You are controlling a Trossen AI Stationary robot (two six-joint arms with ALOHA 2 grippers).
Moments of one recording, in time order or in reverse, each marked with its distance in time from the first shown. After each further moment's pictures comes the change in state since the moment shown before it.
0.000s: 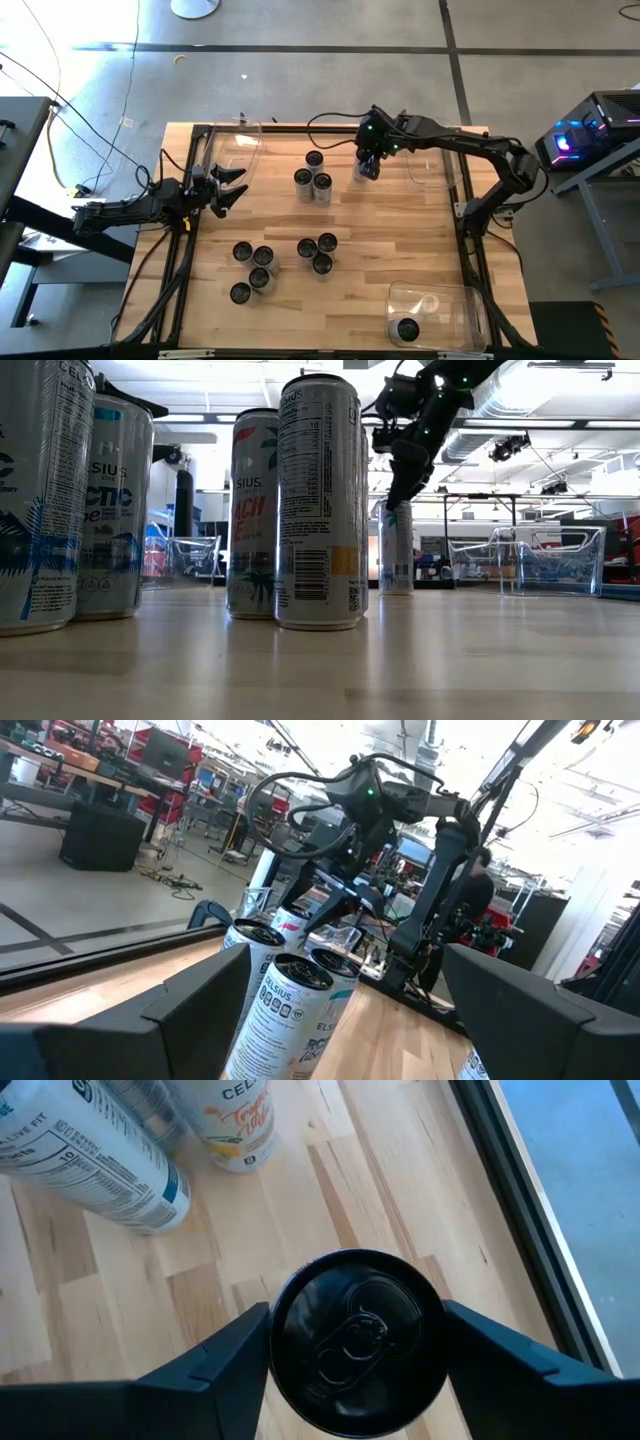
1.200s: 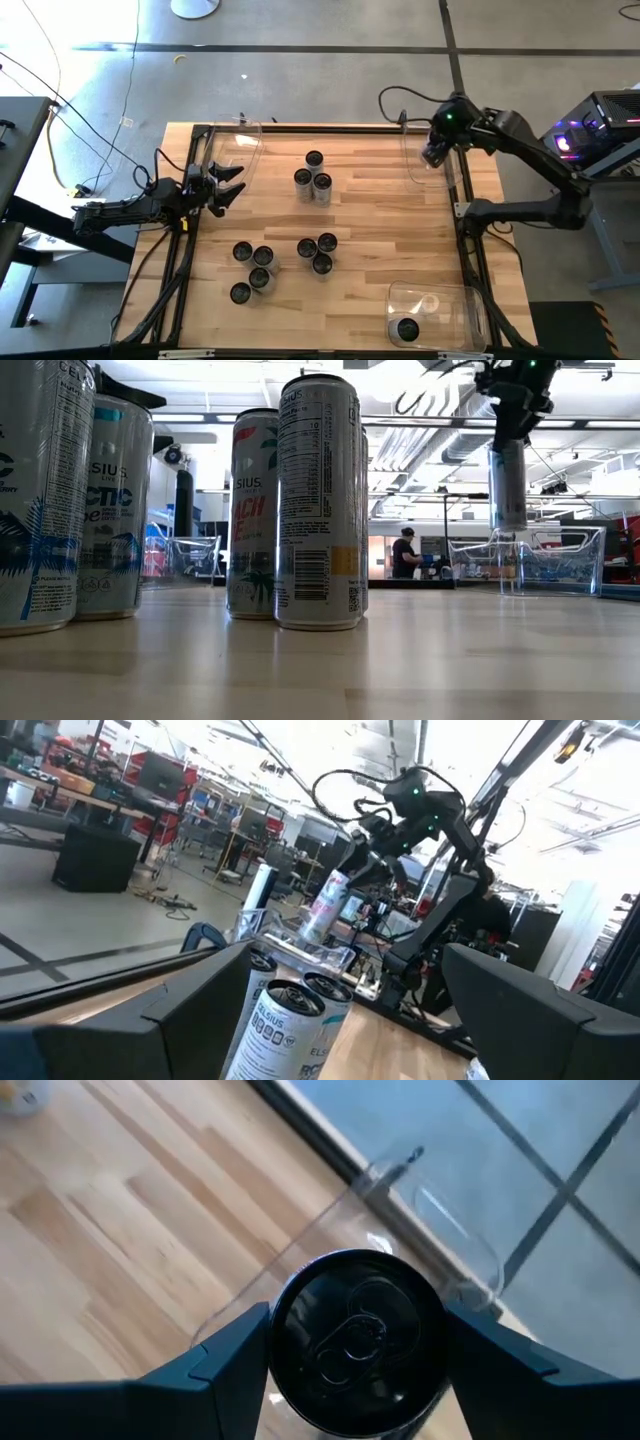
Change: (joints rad) left arm 0.000 0.000 0.000 0.060 -0.001 0.030; right arm -0.190 -0.530 -0.001 -0.524 0.294 0.190
